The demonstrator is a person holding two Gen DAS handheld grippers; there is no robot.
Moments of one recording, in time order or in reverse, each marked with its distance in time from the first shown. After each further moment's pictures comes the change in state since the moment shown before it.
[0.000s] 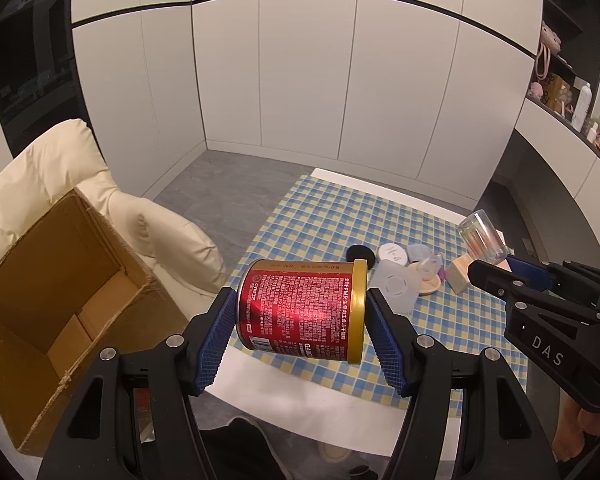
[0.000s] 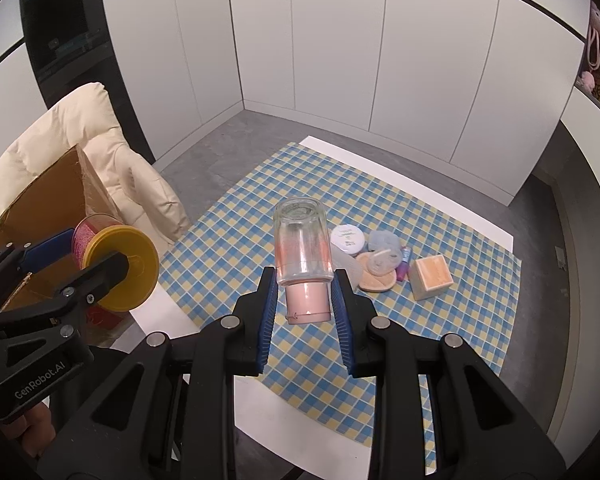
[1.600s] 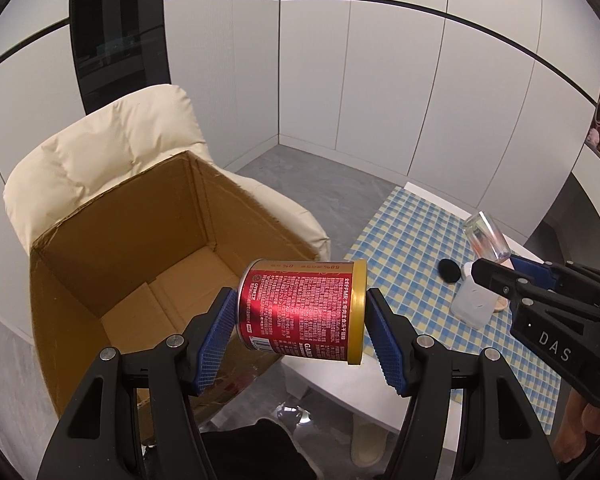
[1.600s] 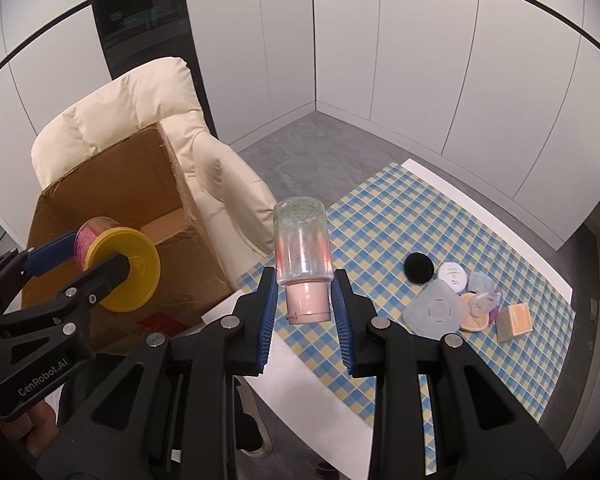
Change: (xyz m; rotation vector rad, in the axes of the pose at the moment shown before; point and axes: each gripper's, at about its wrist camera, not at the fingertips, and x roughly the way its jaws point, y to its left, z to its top) left arm -0.032 0.115 -0.024 -0.172 -0.020 0.164; right arm 0.018 0.128 0.022 -0.159 -0.011 0.163
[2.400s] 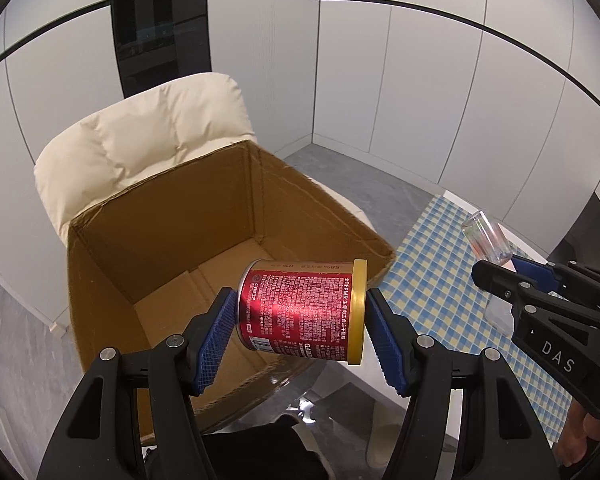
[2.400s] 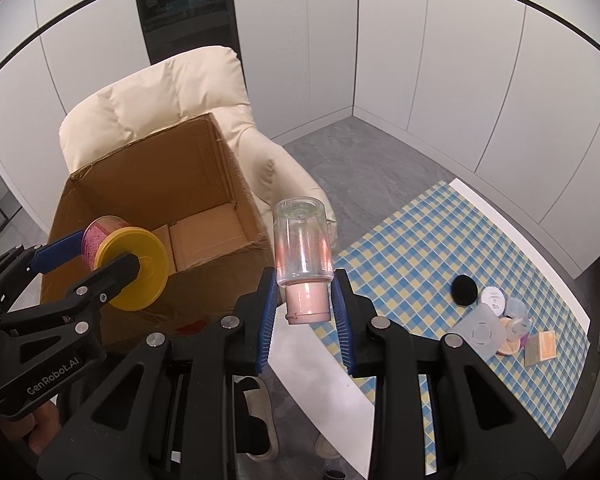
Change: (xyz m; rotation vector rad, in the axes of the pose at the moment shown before) left arm -0.009 0.060 -0.008 -0.076 0.000 0.082; right arm 0.014 0.065 0.014 -0.102 0.001 0.077
